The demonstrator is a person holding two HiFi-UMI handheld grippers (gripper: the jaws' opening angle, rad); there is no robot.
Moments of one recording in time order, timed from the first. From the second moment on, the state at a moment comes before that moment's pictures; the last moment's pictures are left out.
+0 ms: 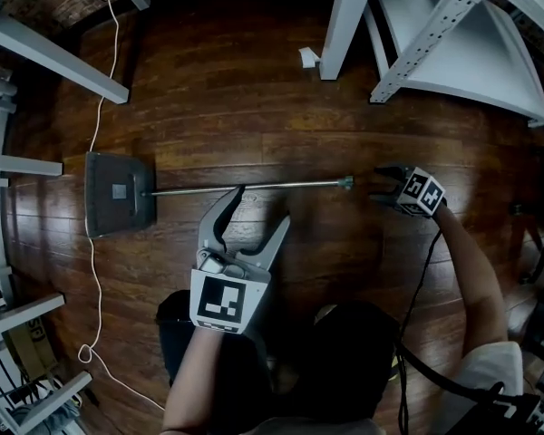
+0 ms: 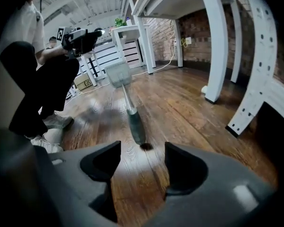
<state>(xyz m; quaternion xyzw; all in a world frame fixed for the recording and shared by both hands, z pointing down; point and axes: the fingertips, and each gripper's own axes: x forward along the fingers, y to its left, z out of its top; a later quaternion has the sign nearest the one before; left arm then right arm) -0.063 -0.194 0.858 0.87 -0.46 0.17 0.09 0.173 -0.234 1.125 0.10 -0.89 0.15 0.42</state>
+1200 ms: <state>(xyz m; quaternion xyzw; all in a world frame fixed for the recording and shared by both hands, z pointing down) -0.098 -0.186 0.803 0.87 -0.45 0.11 0.14 0.078 -0.228 1.020 0.12 -0.90 0.13 0.40</state>
